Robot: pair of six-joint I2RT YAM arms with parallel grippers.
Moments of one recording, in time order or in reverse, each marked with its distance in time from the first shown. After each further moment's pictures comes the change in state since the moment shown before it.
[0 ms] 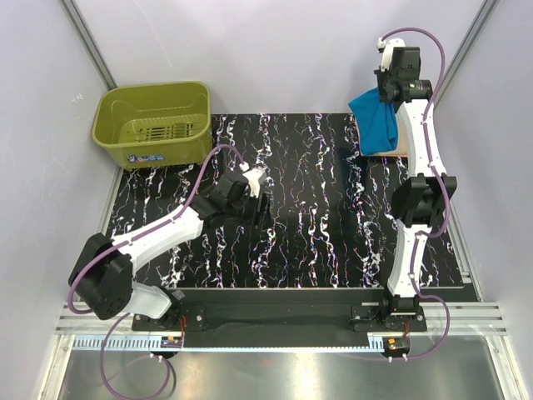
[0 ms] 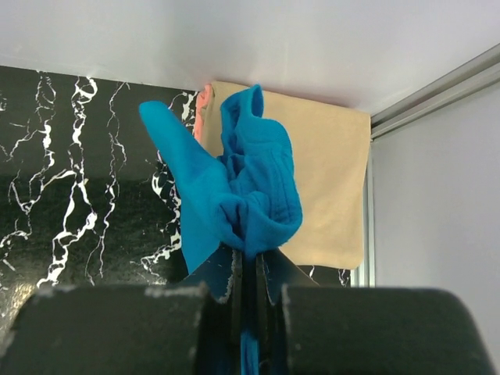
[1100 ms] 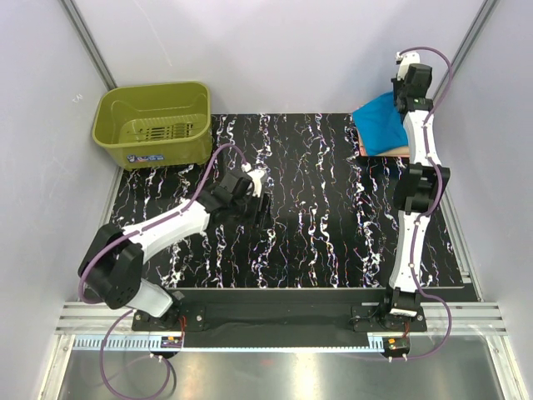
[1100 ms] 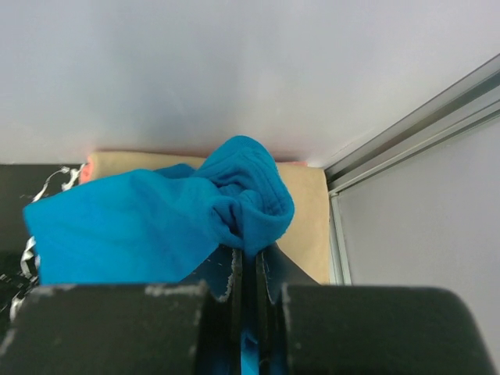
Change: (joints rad) left arm 0.019 0.084 0.041 -0.042 0.011 -0.005; right arm -0.148 0.327 0.095 0.377 -0.046 -0.052
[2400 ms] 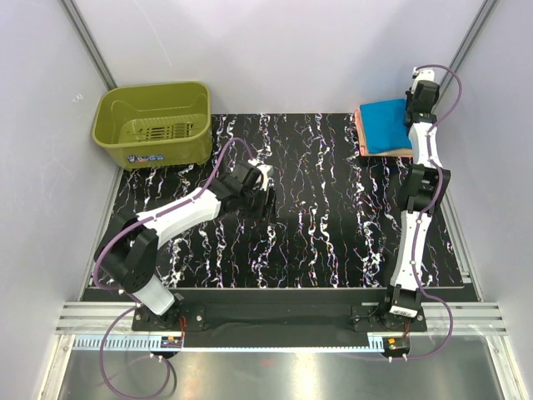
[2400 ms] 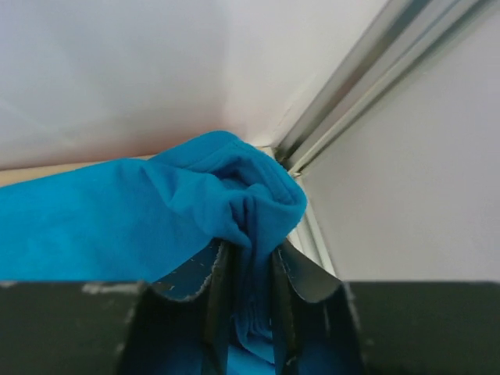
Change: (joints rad) left arm 0.000 0.134 0.150 -0.098 0.005 -0.044; right arm -0.085 0.176 0.032 0.165 0.090 0.070
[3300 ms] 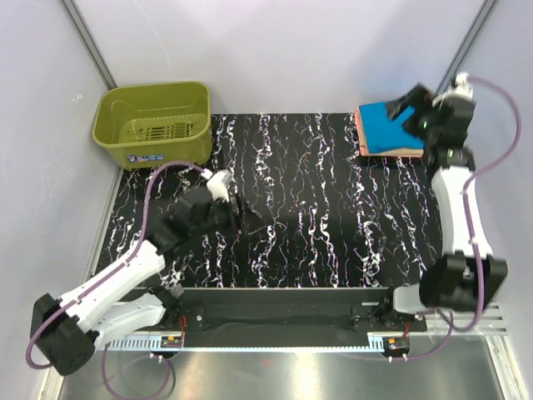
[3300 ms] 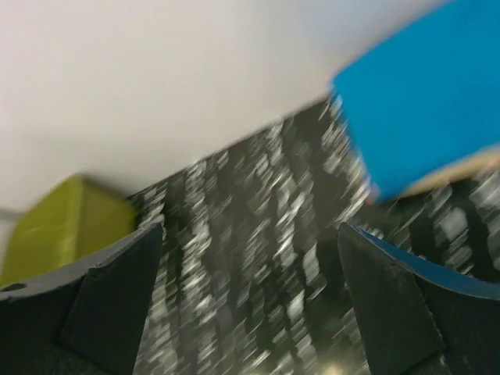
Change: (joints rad) left arm 0.000 -0.622 -0.348 0.167 0.032 -0.269; right arm 0.056 -1.264 -1.137 0.017 -0.345 0.703
